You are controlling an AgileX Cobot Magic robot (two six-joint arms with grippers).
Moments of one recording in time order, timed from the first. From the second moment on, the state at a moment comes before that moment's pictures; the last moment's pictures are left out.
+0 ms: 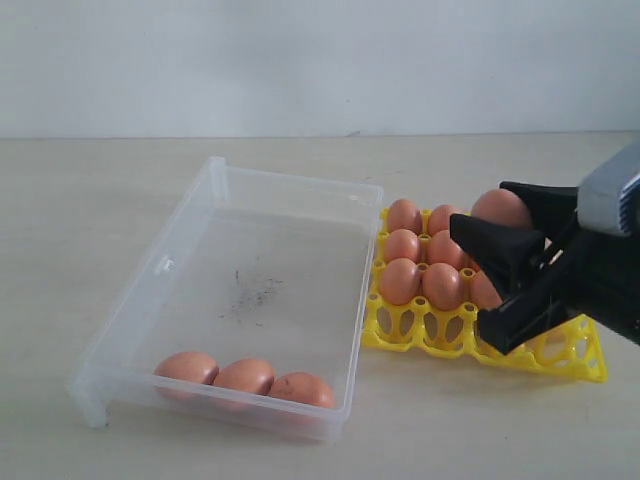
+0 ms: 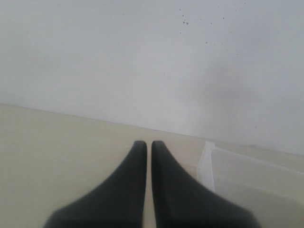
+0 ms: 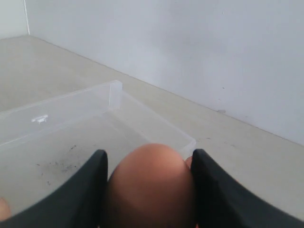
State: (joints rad) left arm 0.05 0.00 0.00 -0.09 0.07 -0.11; right arm 0.43 1.14 -0.24 -0.30 -0.69 0.09
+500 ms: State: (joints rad) left arm 0.05 0.00 0.00 -0.09 0.07 -0.11; right arm 0.43 1.62 -0.20 -0.24 -1.19 -0.05
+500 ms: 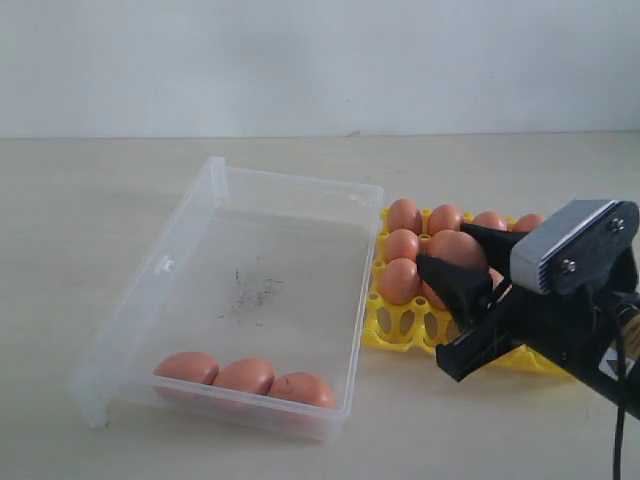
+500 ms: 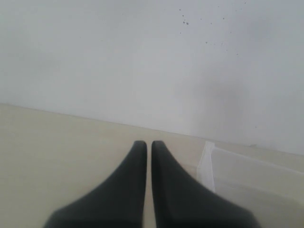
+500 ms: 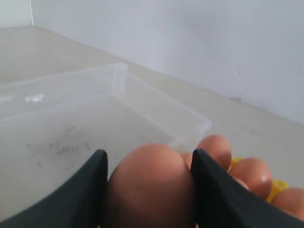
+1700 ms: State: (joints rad) left arm 0.05 0.00 0.00 -0.09 0.07 -0.11; right arm 0.43 1.90 -0.42 -0.41 -1.18 -0.02
